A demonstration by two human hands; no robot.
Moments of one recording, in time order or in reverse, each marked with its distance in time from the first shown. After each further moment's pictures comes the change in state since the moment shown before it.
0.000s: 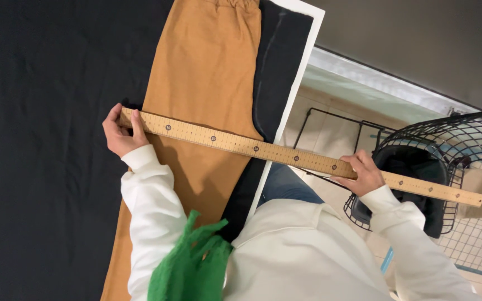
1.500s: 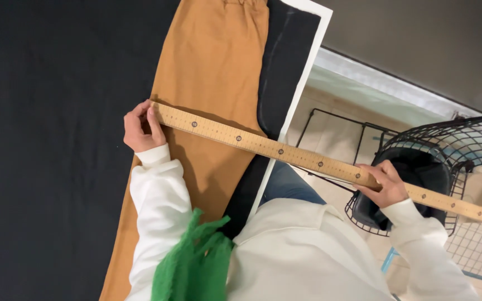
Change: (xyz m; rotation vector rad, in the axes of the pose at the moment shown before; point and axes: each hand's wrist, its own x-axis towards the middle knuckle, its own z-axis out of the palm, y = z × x) left_hand -0.013 0.038 0.006 0.016 -0.058 0.239; right_hand -0.029 0.001 -0.036 0.048 -0.031 0.142
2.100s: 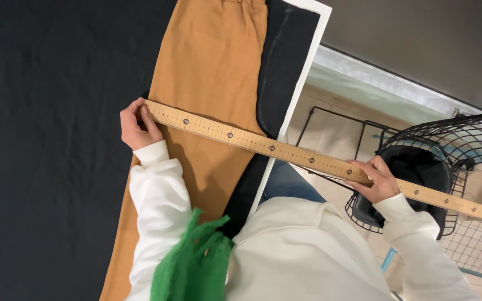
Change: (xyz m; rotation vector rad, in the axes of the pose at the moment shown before) left_hand 0.003 -0.010 0.002 0.053 -0.004 -0.015; right_hand 0.011 0.000 0.017 0.029 0.022 -0.071
